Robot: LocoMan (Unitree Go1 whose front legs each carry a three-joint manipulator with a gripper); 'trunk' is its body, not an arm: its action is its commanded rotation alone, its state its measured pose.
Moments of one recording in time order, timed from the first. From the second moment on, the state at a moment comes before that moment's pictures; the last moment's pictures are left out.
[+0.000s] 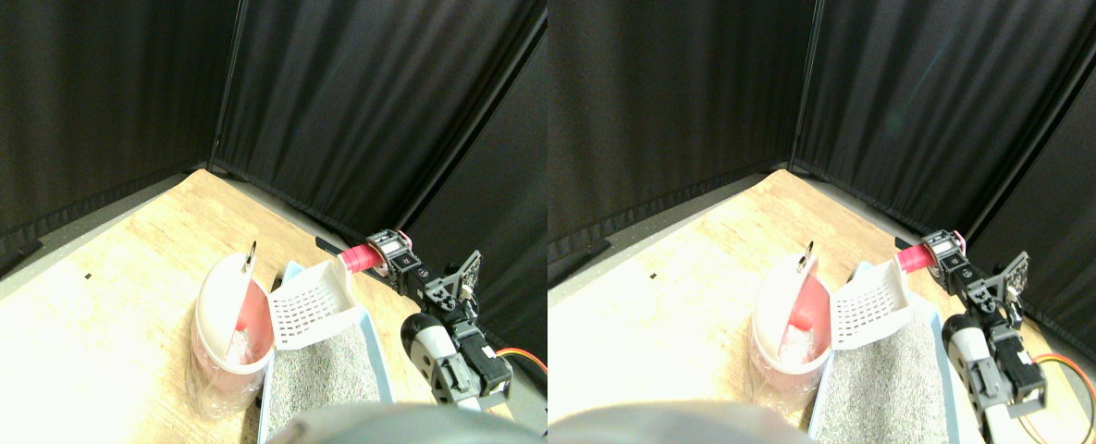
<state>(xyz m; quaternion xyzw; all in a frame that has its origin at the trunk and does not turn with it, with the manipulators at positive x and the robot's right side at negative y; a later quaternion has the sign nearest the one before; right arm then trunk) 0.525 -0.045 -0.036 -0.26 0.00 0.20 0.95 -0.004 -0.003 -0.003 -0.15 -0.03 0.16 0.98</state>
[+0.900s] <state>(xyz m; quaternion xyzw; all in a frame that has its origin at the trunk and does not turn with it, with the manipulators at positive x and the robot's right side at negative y) 0.531 -0.175 -0.088 -0.02 -0.08 0.10 0.99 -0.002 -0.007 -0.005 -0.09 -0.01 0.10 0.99</state>
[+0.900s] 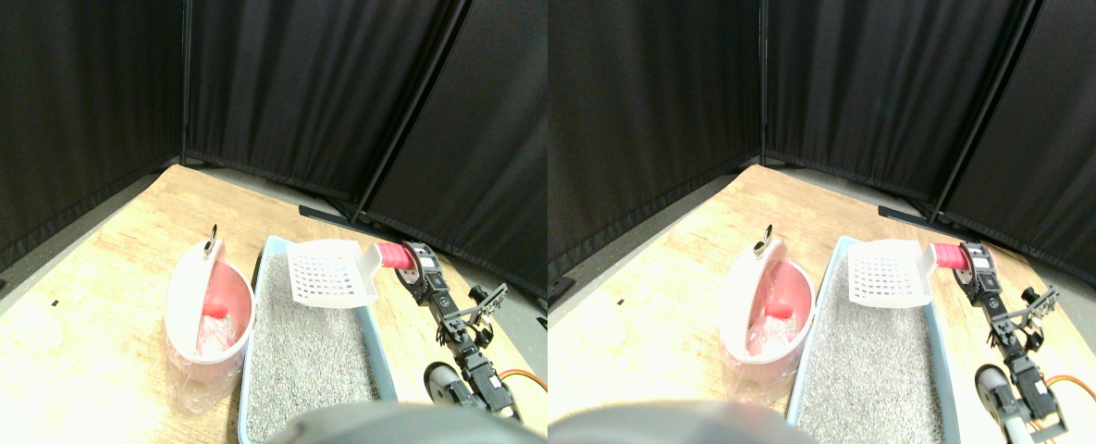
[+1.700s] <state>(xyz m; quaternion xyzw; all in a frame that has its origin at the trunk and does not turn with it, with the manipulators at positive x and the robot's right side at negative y) 0.519 -0.230 -0.179 0.08 -0.02 0.06 0.99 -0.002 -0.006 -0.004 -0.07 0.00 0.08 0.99</state>
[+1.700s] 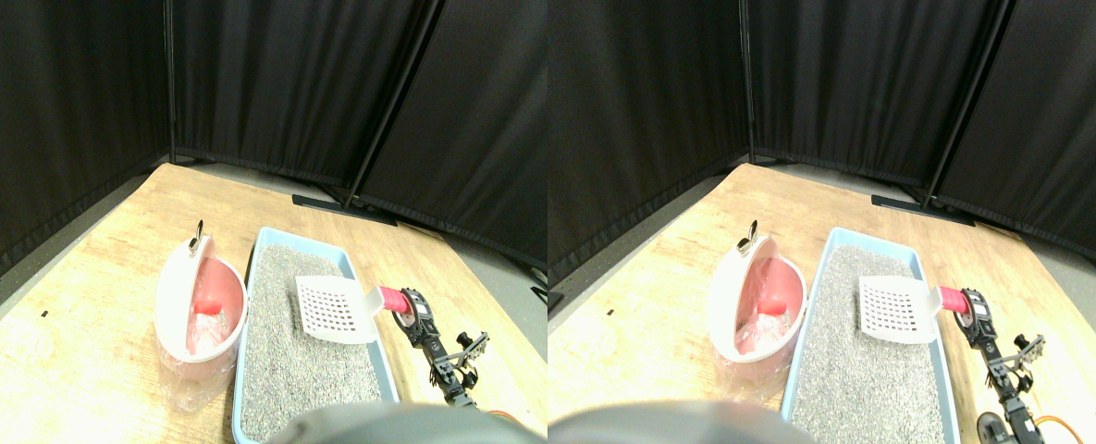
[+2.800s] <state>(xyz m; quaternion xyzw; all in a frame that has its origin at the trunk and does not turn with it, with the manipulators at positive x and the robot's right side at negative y) 0.475 -0.267 -0.221 0.16 0.14 -0.10 0.97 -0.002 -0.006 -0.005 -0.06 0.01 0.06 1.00</state>
